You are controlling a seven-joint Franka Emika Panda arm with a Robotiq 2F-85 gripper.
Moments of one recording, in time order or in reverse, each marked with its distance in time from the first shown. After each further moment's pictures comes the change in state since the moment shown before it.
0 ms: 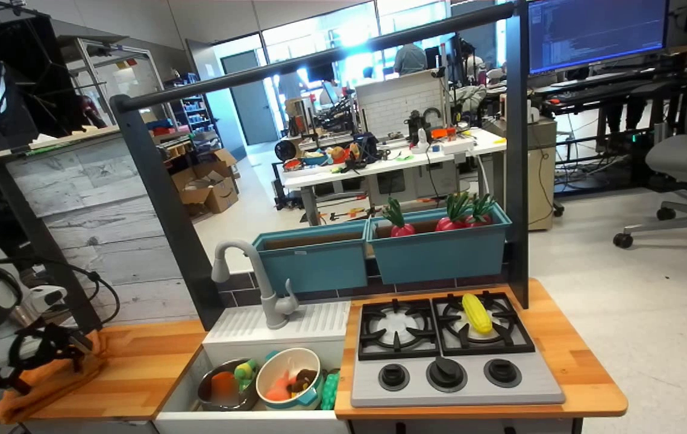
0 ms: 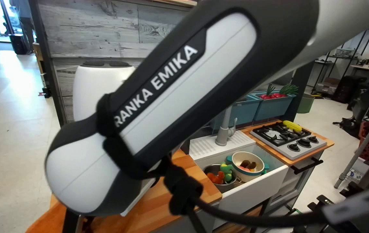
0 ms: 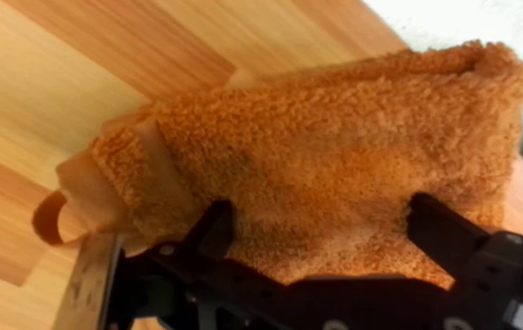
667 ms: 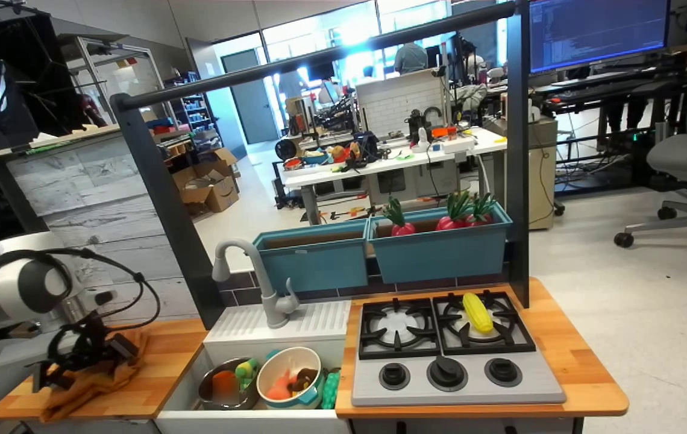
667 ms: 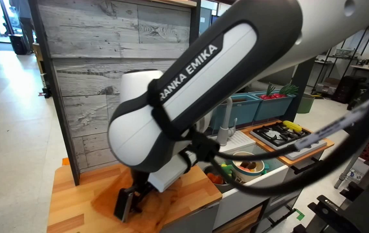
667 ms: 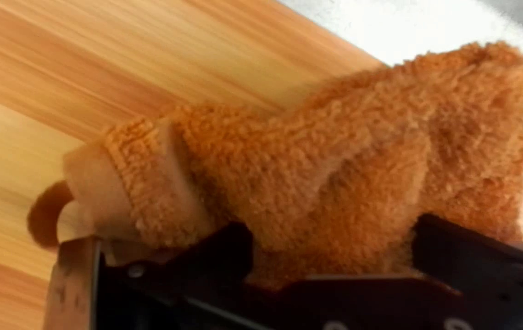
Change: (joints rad) arm -0.103 -0.018 -0.028 -0.038 0.050 -0.180 0.052
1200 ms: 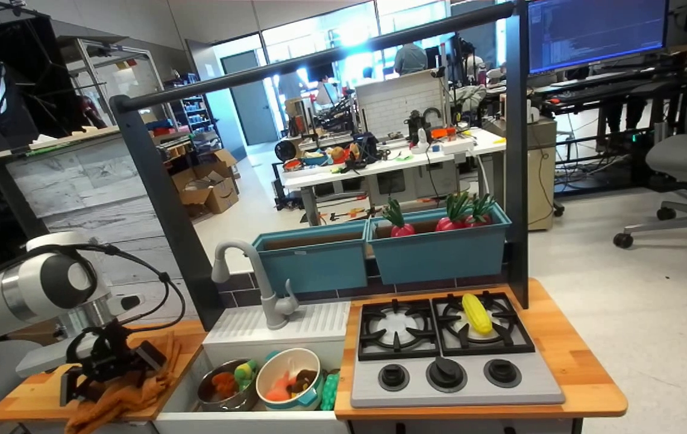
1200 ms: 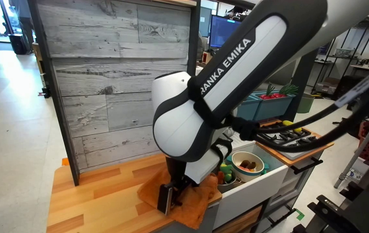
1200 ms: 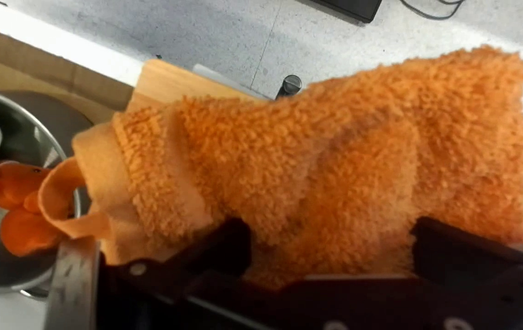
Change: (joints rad) arm -0.046 -0.117 -0.074 -0.220 -0.025 -0.035 0.058
